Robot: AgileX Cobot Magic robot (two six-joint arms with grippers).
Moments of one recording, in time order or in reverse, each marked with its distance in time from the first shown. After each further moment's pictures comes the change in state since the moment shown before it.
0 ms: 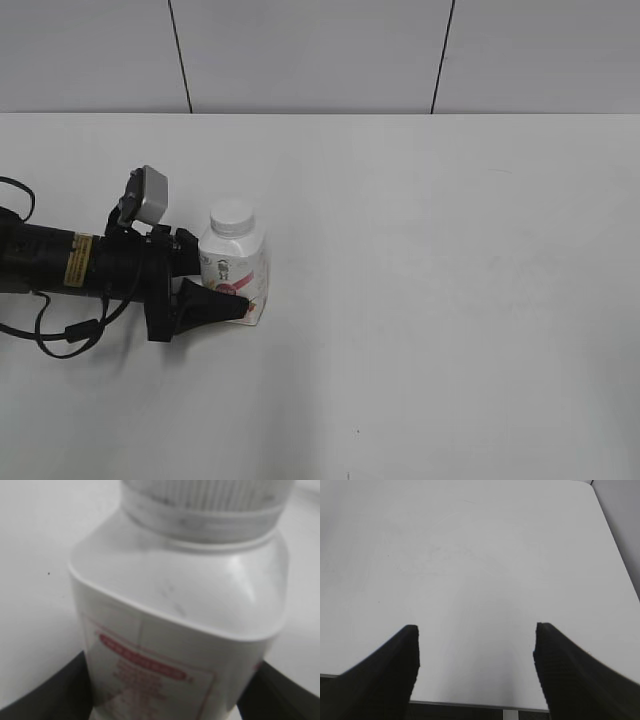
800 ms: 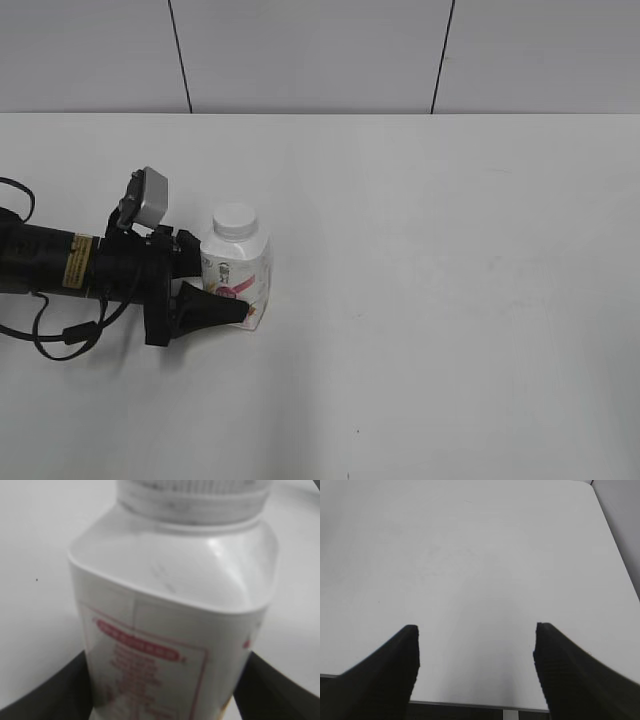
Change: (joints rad) left arm 0.000 0.000 0.000 0.021 -0.018 0.019; right arm 0.000 0.000 0.000 0.000 0.000 0.000
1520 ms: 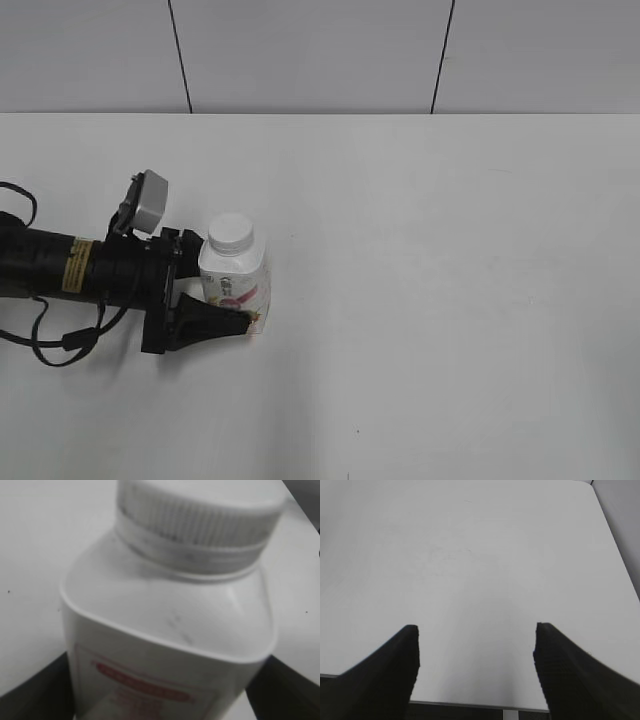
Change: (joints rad) left arm 0.000 0.021 -0.001 0.028 -0.061 0.022; right arm 0.000 0.000 0.000 0.000 0.000 0.000
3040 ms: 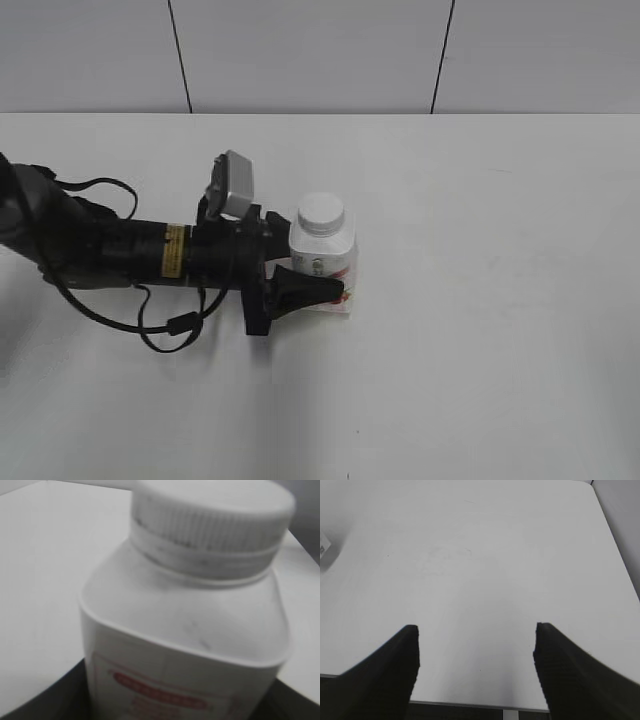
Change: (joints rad) left arm -0.248 0.033 -0.113 -0.268 -0.008 0.065; right arm 0.000 0.000 0.000 0.000 0.000 0.000
